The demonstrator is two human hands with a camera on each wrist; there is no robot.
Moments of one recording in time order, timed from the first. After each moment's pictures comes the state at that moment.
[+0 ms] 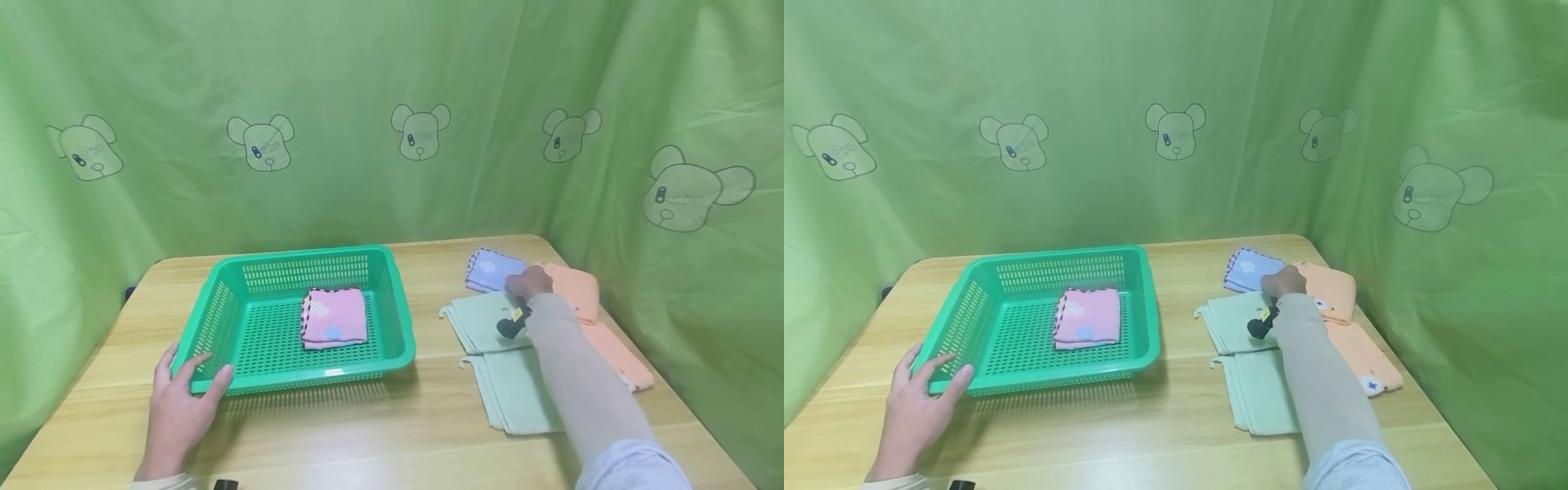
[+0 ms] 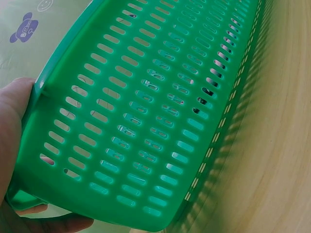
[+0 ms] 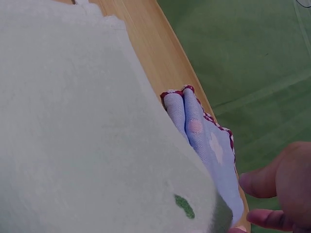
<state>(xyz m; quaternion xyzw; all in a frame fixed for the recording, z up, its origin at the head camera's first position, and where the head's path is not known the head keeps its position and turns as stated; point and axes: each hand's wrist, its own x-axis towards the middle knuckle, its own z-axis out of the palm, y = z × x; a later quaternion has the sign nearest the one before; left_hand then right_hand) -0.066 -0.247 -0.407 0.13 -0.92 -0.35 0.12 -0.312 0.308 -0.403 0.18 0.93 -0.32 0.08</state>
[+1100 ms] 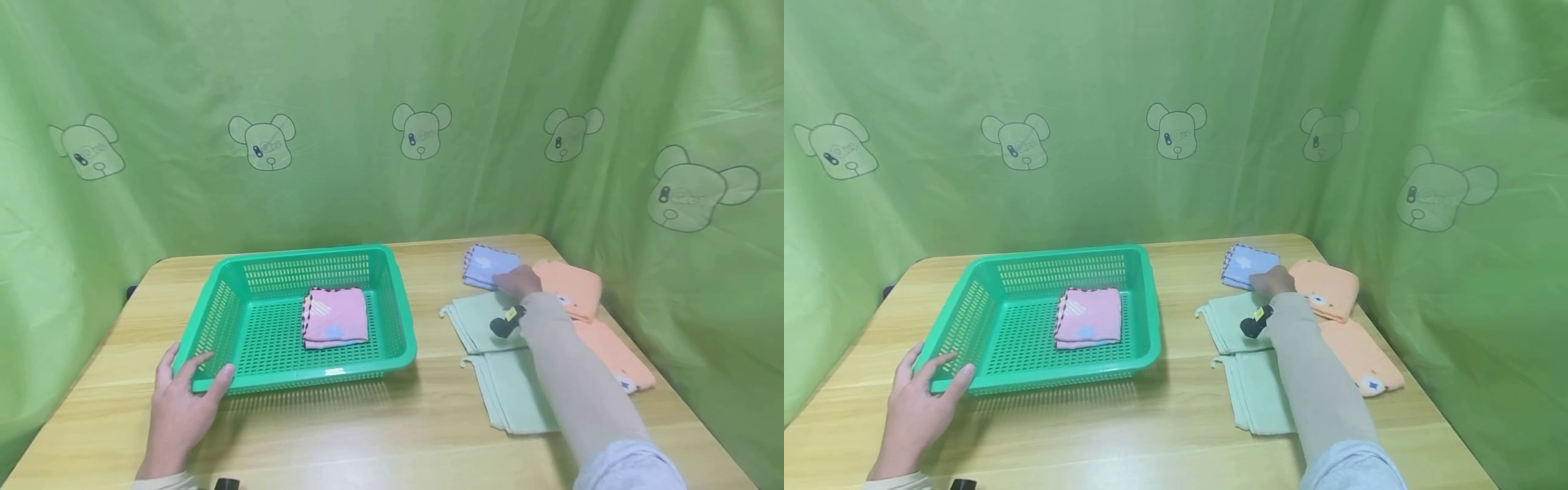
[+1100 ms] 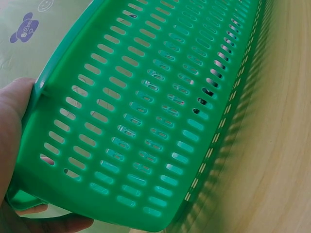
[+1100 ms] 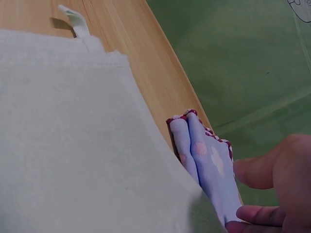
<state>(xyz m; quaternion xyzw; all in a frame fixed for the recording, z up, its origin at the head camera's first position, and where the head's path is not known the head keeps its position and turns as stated) -0.066 -0.246 -0.410 0.13 -0.92 -0.35 0.13 -0.314 0.289 -0.403 0.12 0.93 -0.32 0.12</state>
